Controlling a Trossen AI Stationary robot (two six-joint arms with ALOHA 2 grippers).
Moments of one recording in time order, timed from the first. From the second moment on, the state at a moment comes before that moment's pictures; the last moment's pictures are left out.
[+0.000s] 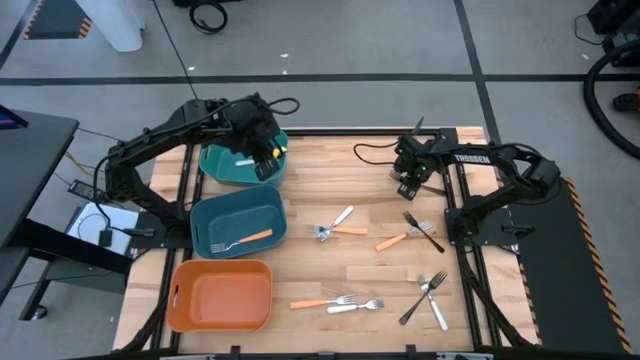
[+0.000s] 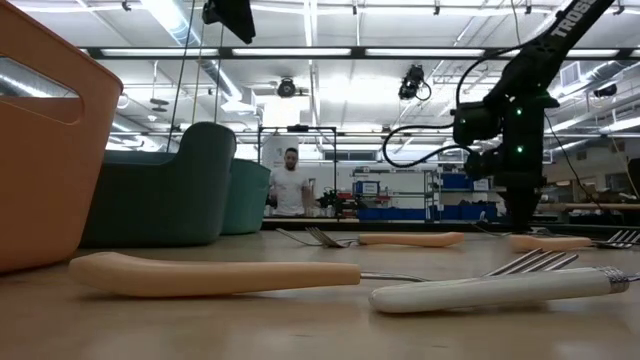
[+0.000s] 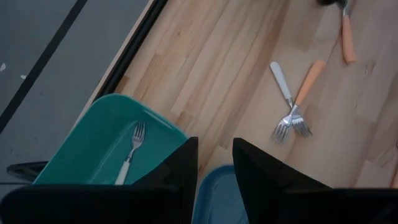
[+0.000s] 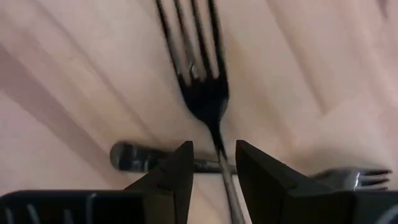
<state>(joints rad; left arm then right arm) 0.30 1.51 1.84 -1.30 -0.14 -0.12 -0.76 1.40 0.64 -0.66 0.06 -0.13</state>
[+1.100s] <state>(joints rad) 0.31 1.51 1.84 -1.19 -0.14 -0.13 -0.78 1.40 0.89 -0.59 -0.49 0.19</state>
